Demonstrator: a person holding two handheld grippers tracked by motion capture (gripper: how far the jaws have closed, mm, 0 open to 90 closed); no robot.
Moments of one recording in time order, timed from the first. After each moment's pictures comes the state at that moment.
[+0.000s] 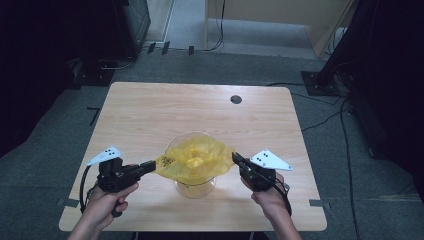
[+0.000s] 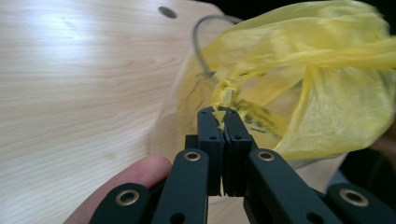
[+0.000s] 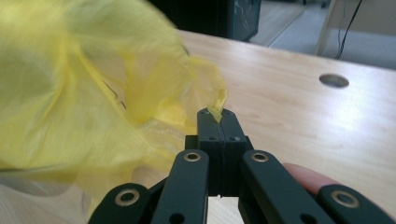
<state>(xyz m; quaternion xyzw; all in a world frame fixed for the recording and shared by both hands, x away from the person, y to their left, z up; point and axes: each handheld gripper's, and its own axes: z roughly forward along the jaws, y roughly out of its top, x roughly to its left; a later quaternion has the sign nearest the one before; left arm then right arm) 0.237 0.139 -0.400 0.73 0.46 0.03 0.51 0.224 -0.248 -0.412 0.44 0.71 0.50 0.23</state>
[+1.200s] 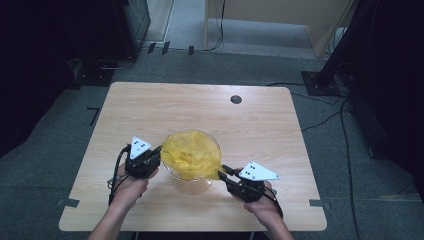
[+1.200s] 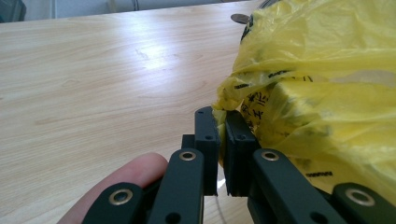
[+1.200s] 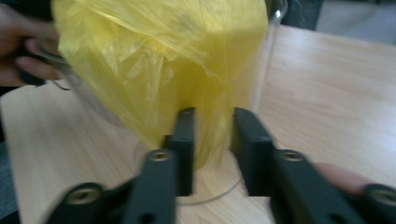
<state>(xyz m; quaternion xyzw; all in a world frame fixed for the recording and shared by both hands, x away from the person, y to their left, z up) 0.277 0.087 -0.430 0.74 0.47 0.21 0.44 0.215 -0.232 -0.450 0.36 0.75 0.53 0.17</state>
